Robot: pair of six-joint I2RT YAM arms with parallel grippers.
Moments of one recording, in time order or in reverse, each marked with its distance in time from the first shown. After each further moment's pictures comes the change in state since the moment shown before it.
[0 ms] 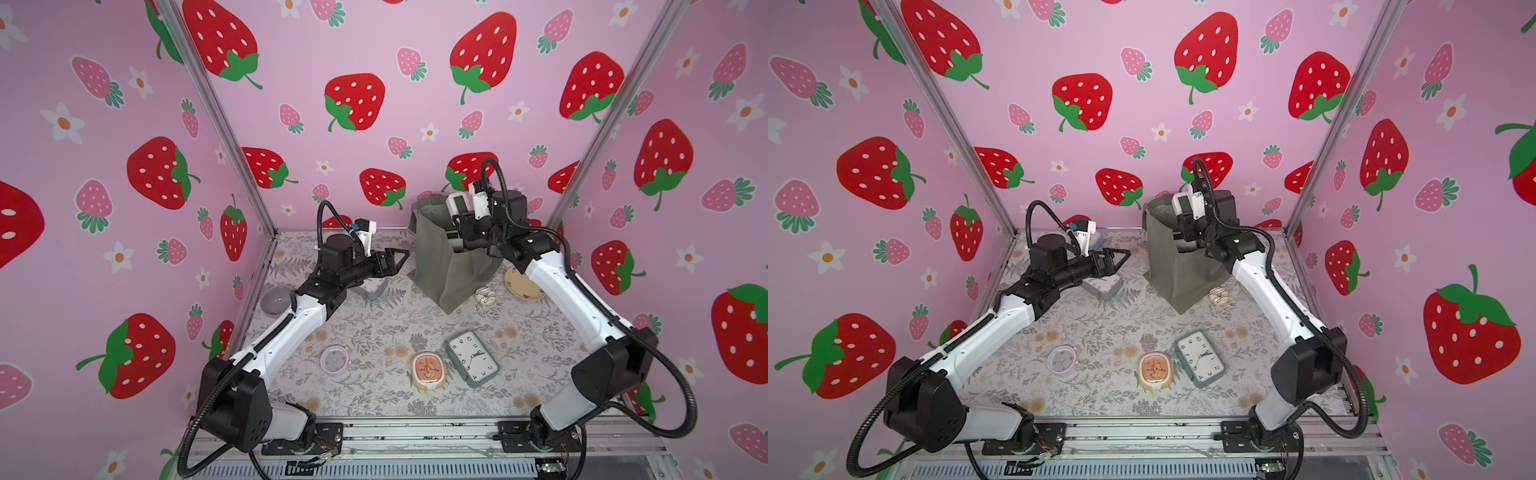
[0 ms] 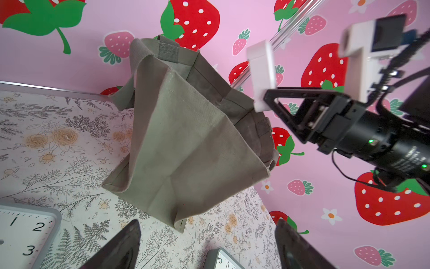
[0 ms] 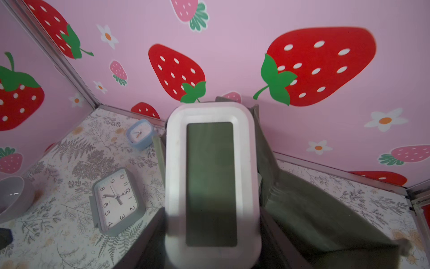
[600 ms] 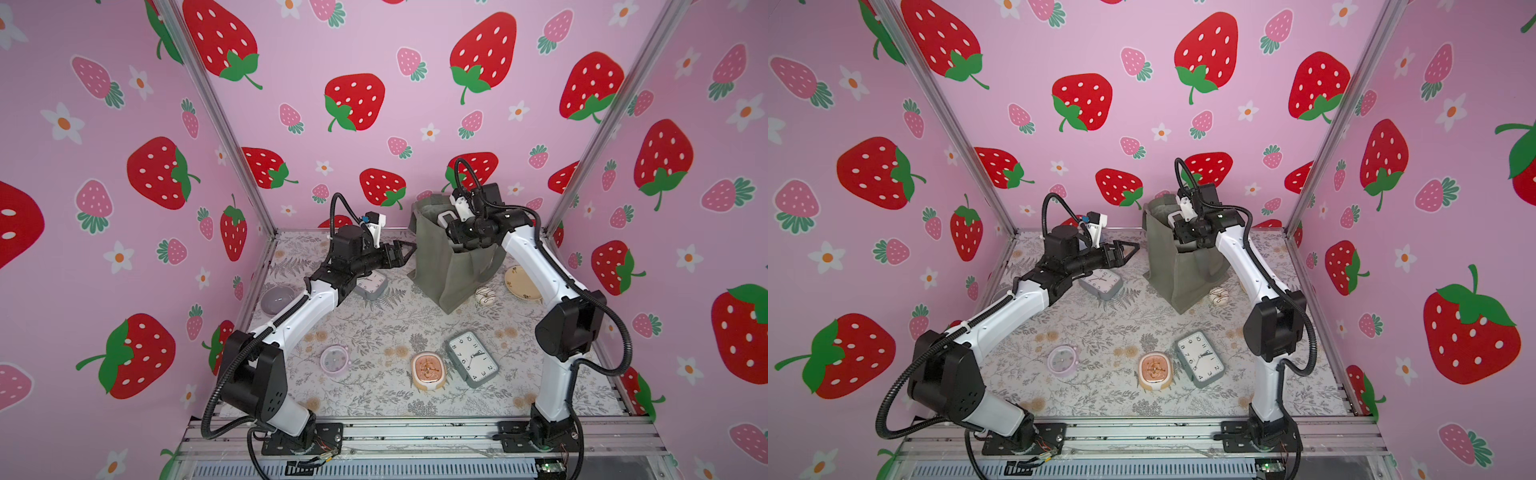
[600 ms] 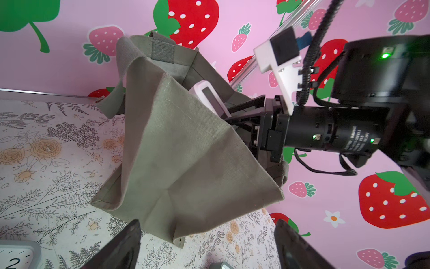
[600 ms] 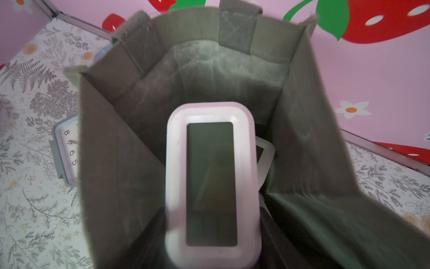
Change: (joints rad) left arm -0.006 0.154 0.117 0.029 0.036 0.005; right arm -0.033 0.326 0.365 -0.377 -0.053 -0.136
